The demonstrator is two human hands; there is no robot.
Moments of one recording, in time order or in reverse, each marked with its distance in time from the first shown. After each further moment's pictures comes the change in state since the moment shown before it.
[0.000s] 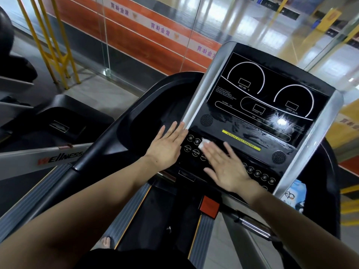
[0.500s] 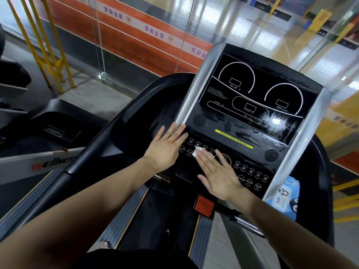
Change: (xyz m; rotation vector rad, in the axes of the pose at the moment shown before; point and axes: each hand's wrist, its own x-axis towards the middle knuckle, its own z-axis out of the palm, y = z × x) left_hand 0.003 0.016 -0.003 0.025 0.046 0.067; right_hand -0.019 -0.020 0.009 0.029 -0.032 -0.008
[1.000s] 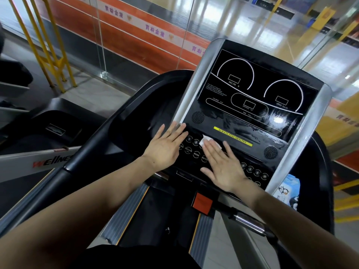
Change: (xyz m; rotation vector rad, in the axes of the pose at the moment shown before) left_hand -0.002 0.006 0.005 -0.016 0.042 0.016; right_hand 0.000 0.027 0.001 -0.016 0.002 0.063
